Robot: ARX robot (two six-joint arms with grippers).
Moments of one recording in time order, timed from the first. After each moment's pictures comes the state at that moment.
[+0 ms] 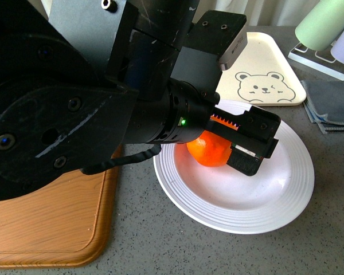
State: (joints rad) left arm -0.69 2.01 0.94 0.48 0.24 -0.05; right arm 0.00 0.00 0.02 0.00 0.00 0.00
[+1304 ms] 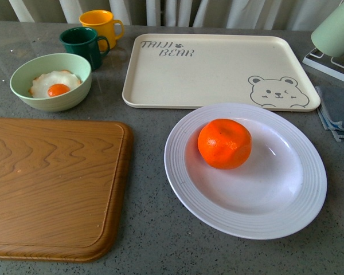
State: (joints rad) left arm 0.00 0.95 0.05 0.89 0.00 -0.01; right arm 0.00 0.00 0.02 0.00 0.00 0.00
